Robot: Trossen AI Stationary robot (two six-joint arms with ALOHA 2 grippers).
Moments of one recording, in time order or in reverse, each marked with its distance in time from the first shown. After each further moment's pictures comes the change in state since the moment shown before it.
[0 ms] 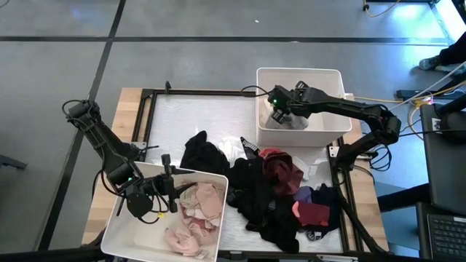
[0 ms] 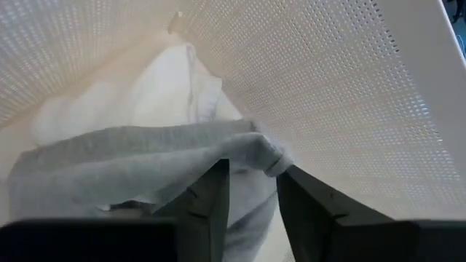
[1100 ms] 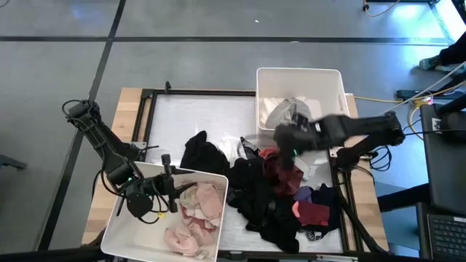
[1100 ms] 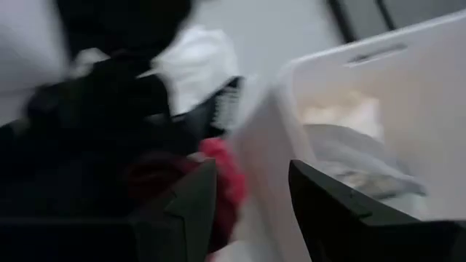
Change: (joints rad) left arm 0.000 0.000 0.000 0.002 0.000 -0.005; right arm 0.647 -0.009 0.436 -0.414 -0.201 0.317
